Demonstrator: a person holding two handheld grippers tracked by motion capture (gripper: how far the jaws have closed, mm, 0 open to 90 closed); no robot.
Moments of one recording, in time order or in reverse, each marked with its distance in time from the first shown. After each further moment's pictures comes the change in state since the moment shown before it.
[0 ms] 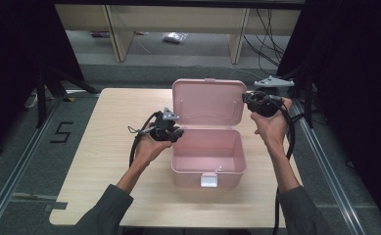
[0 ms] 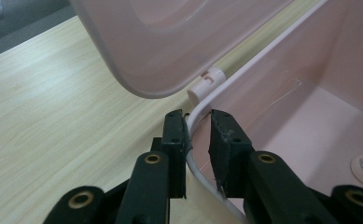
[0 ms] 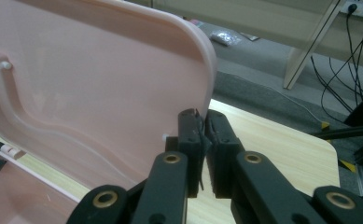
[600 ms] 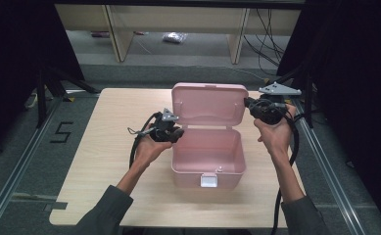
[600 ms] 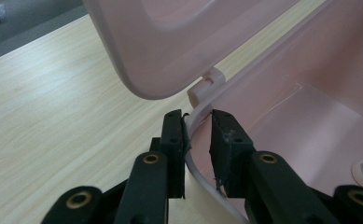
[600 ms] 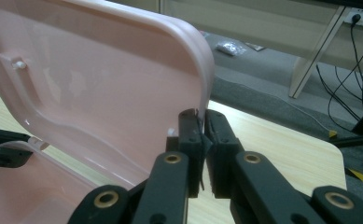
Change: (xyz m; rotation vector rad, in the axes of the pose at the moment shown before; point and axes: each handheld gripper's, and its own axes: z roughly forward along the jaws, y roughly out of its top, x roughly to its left) left arm -0.002 -0.003 0.002 -0.032 0.004 -0.026; right arm 0.004 -0.013 -0.019 -0.057 0.032 -0.008
